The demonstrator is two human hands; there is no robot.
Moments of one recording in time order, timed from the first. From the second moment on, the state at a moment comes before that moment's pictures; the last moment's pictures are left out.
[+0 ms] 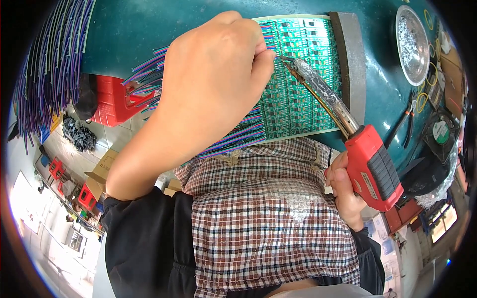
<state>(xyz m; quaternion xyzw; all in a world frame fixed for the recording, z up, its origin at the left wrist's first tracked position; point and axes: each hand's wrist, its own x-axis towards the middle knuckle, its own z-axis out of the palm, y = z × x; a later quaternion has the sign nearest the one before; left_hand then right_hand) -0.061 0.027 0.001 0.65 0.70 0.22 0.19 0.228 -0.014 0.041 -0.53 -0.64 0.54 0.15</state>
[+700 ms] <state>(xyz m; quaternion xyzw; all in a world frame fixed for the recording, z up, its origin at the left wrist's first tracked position) -0.064 0.028 0.003 0.65 0.69 0.22 0.22 0.237 -0.013 0.038 -0.51 -0.65 0.54 0.15</state>
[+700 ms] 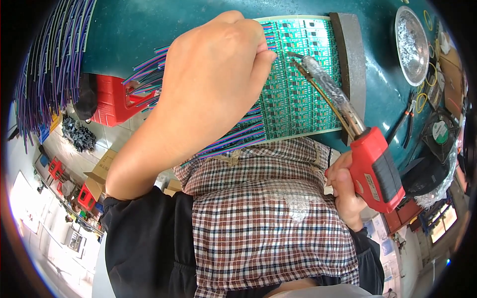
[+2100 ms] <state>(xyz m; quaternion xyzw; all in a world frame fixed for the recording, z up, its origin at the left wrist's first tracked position) -0.105 0.094 0.009 0.64 0.70 0.20 0.25 0.228 0.012 0.040 -0.59 -0.53 0.38 0.48</state>
